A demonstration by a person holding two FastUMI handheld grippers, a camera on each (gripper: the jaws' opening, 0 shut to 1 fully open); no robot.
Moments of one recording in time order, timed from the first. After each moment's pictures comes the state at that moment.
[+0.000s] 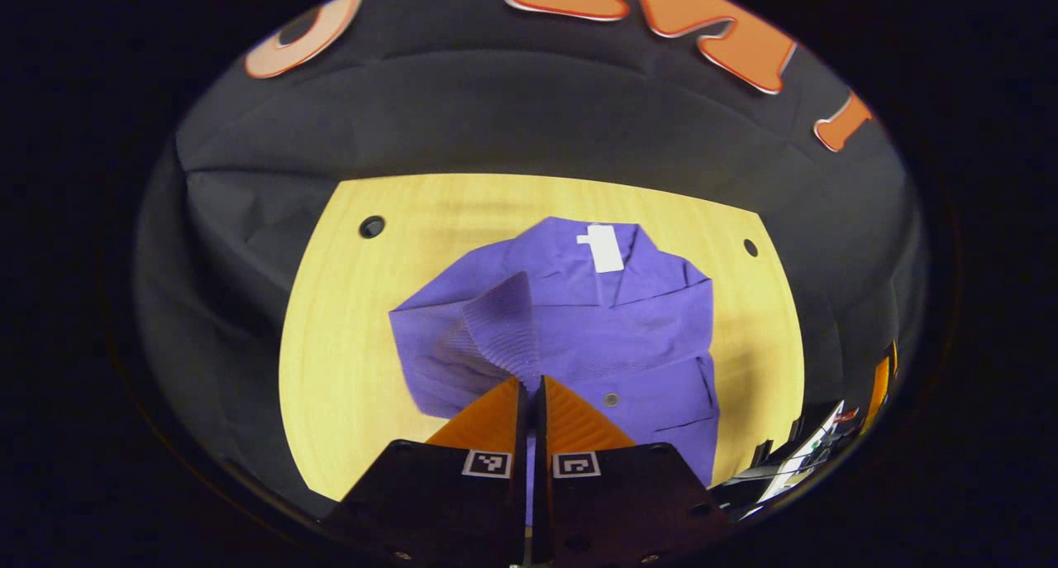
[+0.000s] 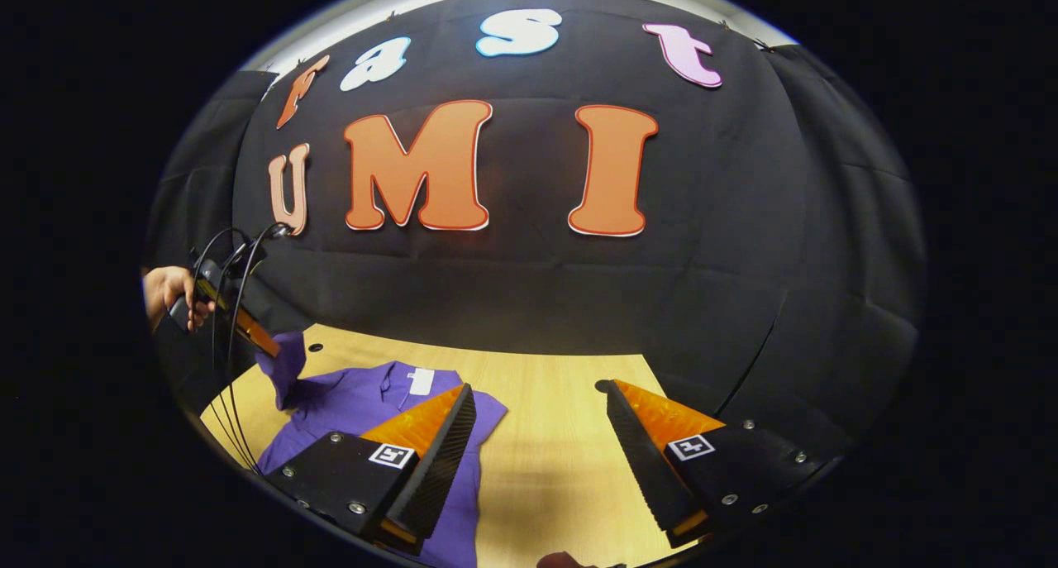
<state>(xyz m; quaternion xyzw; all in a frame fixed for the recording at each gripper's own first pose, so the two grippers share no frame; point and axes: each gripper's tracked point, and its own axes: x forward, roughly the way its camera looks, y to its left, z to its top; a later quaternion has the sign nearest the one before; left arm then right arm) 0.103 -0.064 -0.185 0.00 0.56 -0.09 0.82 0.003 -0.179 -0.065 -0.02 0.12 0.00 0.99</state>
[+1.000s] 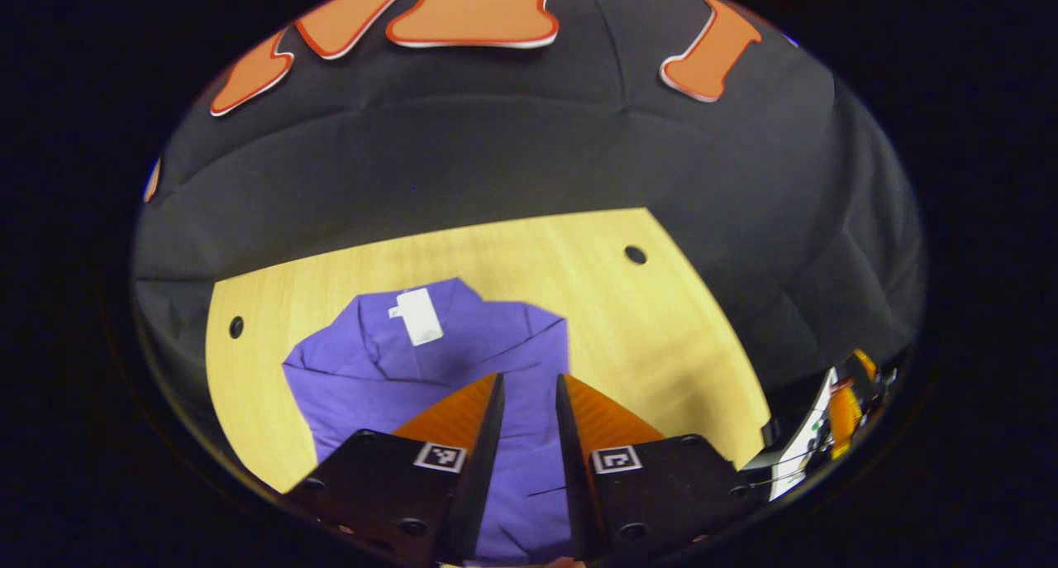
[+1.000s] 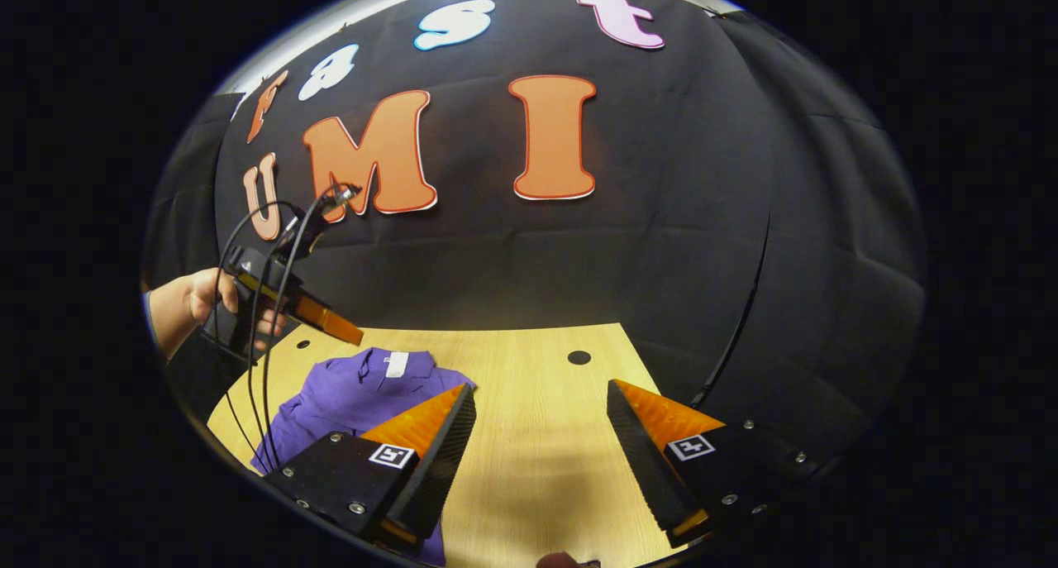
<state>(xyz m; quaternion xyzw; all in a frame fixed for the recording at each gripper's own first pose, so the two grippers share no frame) 0.144 -0.306 -0.168 0.00 0.47 -0.24 0.85 -0.003 -0.239 -0.108 0.03 0.16 -0.01 0.99</state>
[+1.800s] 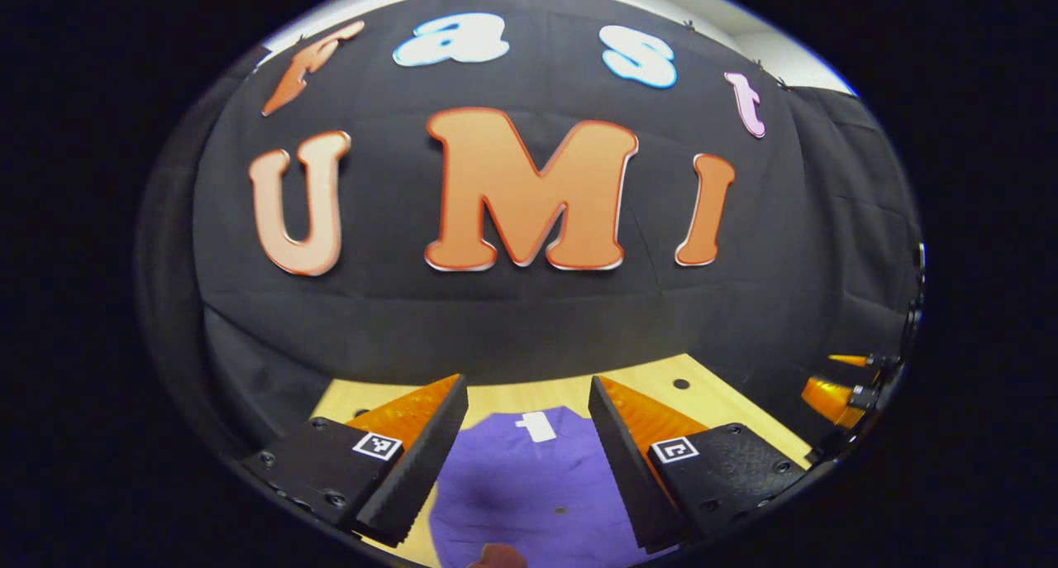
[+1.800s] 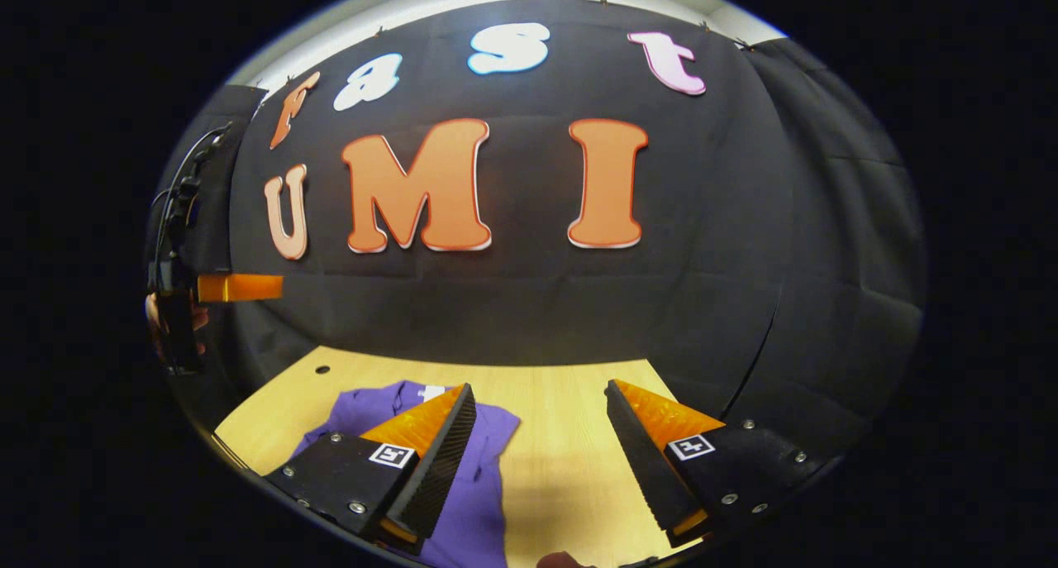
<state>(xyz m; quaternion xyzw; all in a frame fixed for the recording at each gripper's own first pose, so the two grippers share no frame) 0.055 -0.094 0.018 0.02 0.13 -0.13 0.98 -0.007 -0.131 -0.031 0.01 0.07 -0.01 1.00</state>
